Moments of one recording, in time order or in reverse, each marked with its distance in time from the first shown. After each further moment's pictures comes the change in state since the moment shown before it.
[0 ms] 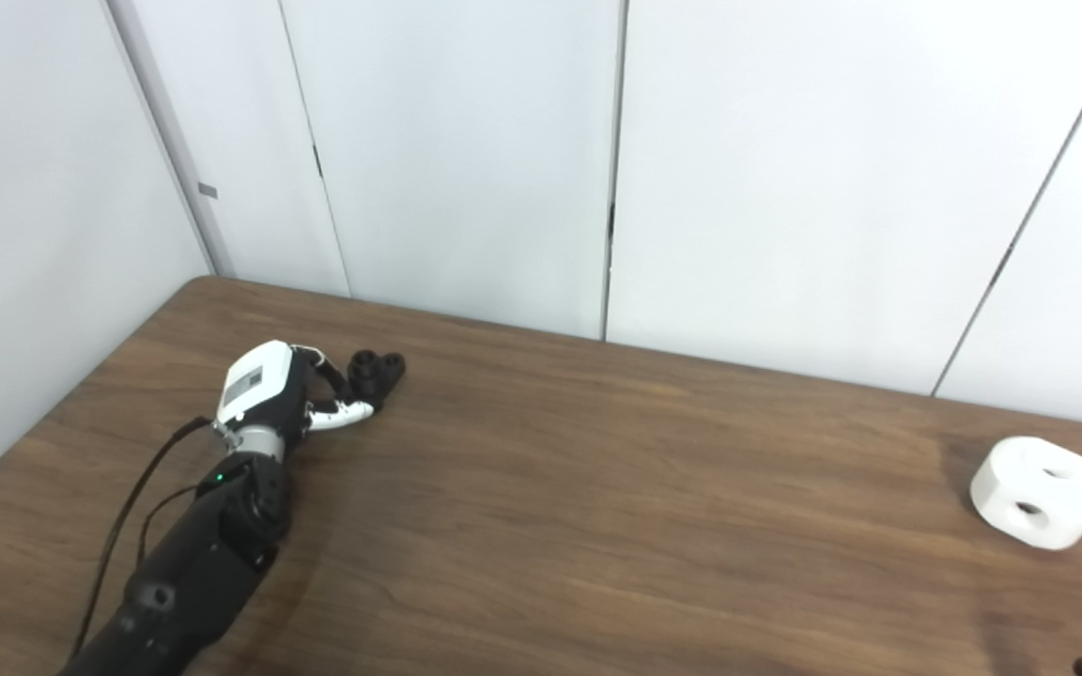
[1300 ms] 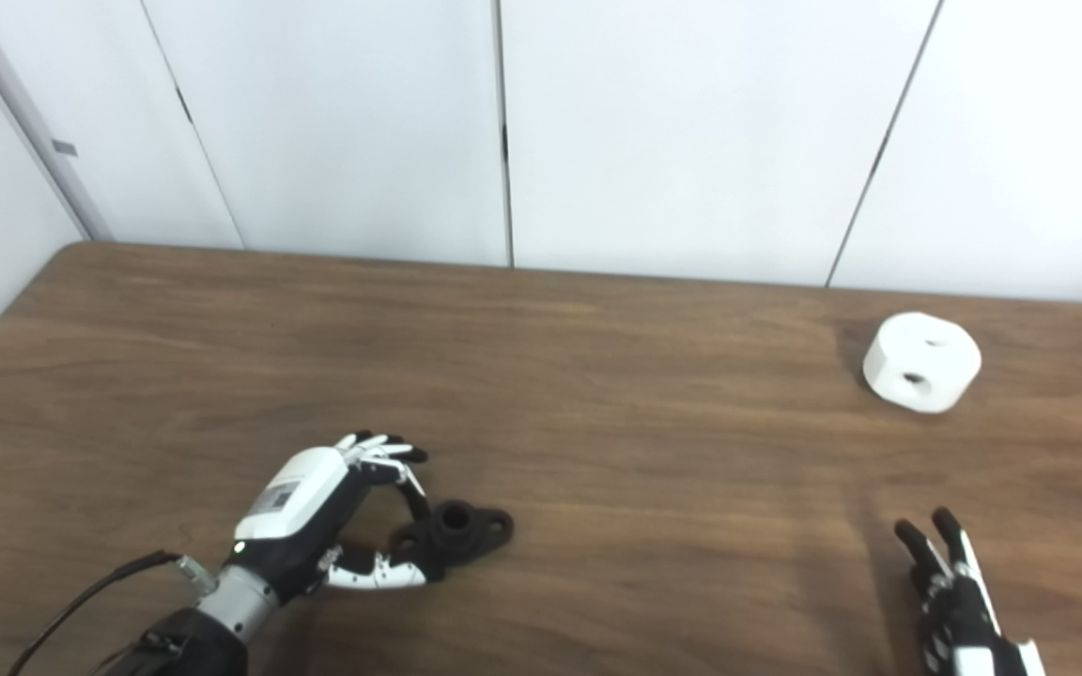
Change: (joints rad) left arm 0.445 -0.070 -0.206 -0.699 0.061 -0.217 -0.322; right arm 0.035 0.048 0.053 -0.120 -0.029 0.195 -0.036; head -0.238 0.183
